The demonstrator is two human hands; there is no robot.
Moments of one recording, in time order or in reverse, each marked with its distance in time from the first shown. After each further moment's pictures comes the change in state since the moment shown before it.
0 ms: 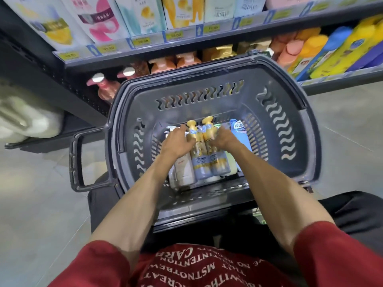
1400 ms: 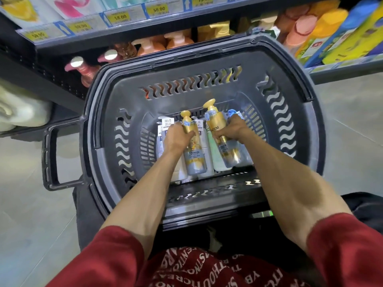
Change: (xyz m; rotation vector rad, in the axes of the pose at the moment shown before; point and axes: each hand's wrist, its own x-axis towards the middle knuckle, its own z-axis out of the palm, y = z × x) left_hand 0.037 0.009 0.059 -0.130 0.117 -0.245; right_hand 0.039 0.054 -0.023 0.285 0.015 0.066
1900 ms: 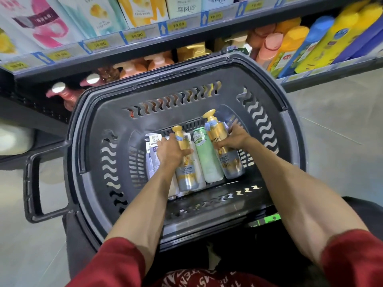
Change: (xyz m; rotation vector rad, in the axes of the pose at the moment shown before) left_hand 0.010 0.013 0.015 0.230 -0.097 0.018; right_hand -0.010 0.027 -0.041 0.102 -0.055 -0.037
